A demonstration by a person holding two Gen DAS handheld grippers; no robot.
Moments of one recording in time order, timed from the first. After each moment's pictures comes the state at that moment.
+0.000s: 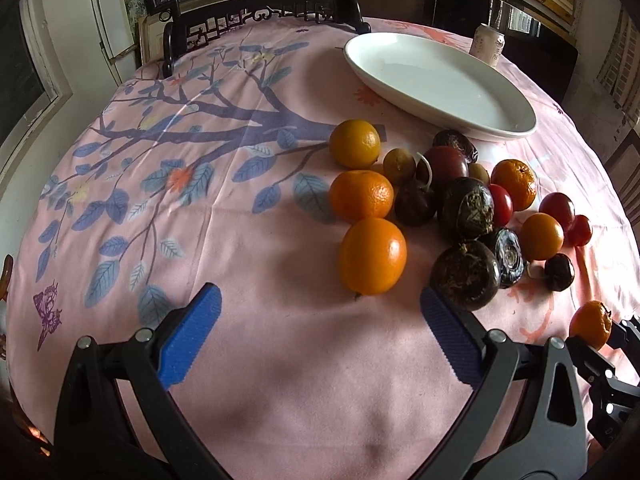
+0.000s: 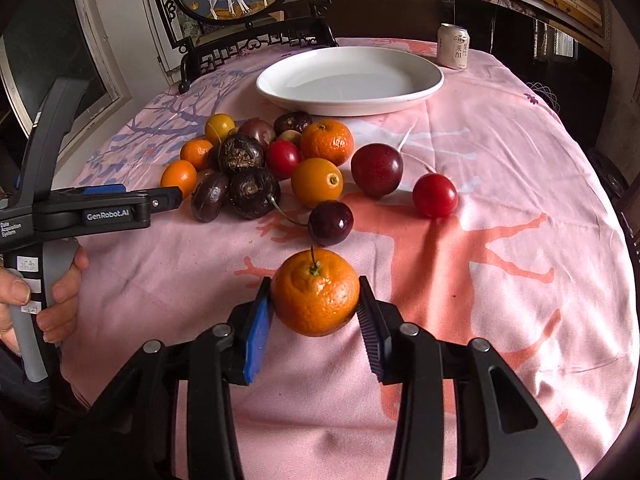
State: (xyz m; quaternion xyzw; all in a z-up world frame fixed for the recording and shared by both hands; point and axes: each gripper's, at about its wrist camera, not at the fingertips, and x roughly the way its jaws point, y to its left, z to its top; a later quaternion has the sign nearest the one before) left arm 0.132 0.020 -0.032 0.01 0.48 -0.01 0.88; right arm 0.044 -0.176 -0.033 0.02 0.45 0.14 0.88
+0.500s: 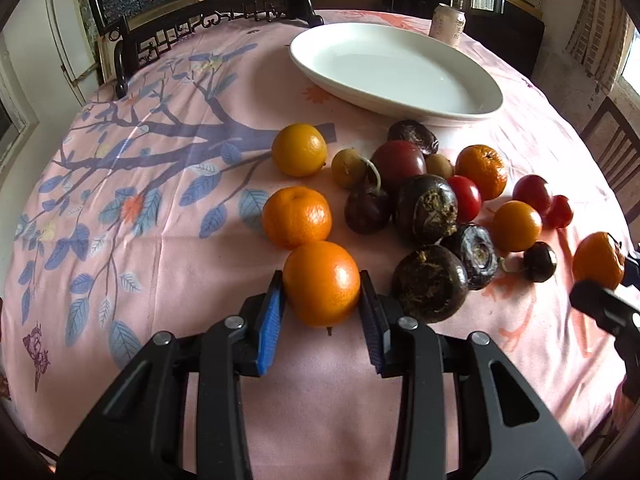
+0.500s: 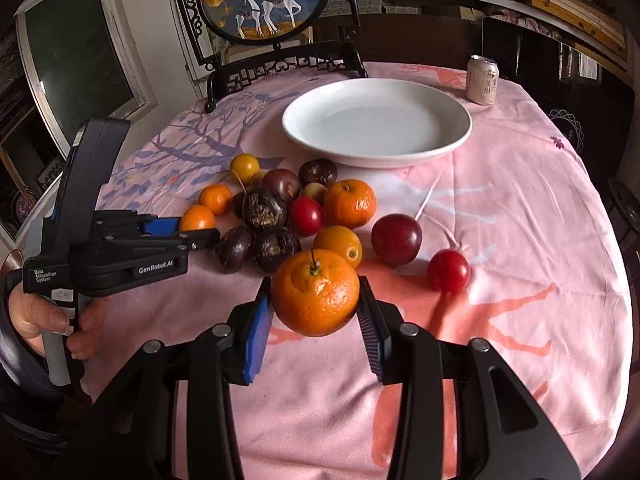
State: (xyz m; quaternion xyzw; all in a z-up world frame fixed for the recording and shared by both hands) left arm 0.141 0.002 -0.028 0.04 0.48 -0.08 0.87; right arm 0.072 -0.177 0.000 0.01 0.41 0.18 0.89
